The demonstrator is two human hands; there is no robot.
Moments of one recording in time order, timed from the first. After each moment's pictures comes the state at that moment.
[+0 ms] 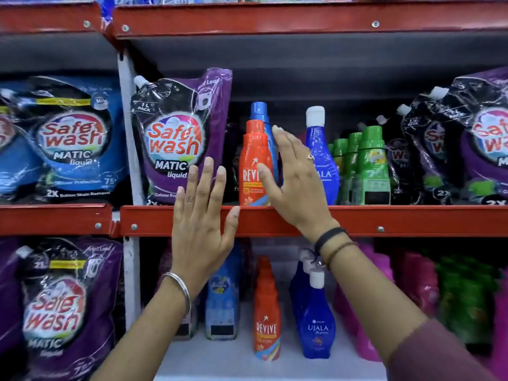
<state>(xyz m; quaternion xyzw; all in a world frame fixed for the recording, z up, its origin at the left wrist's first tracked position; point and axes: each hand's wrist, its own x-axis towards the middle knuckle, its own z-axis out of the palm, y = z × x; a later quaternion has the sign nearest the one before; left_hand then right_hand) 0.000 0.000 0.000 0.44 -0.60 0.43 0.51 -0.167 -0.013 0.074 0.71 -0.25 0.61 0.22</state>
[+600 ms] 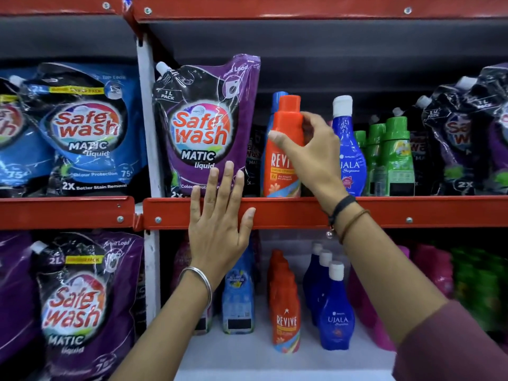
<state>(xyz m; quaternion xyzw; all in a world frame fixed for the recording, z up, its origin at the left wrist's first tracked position) 0.029 -0.025 -0.013 0.48 -0.56 0.49 0.46 -0.135 -0.007 0.105 0.63 -0.30 0.72 0.00</state>
